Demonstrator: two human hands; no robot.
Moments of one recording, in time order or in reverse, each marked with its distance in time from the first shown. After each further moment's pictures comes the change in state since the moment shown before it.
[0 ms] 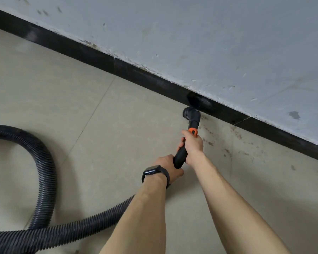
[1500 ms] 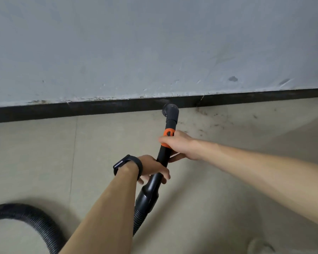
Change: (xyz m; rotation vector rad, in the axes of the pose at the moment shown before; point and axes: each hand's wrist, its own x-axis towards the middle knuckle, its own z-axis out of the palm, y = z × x) left_hand -0.041 0.047 -0.101 0.299 -0.561 -0.065; right_hand -0.112 -0.063 -0.037 -0.432 -0.201 0.002
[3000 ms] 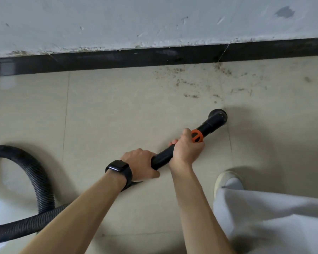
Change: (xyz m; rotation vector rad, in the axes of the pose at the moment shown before) left_hand 0.054 -0.023 0.085 0.496 0.297 0.006; right_hand 0.038 0.114 0.030 1.079 0.646 0.205
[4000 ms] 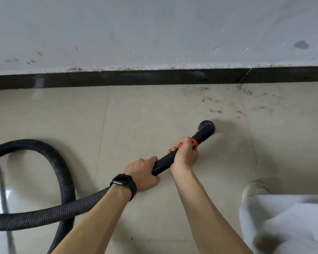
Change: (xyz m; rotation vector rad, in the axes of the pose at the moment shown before) left_hand -0.058 -0.079 0.007 -0.129 0.211 -0.073; right_hand -0.061 0.058 0.042 0.082 -0.171 0.138
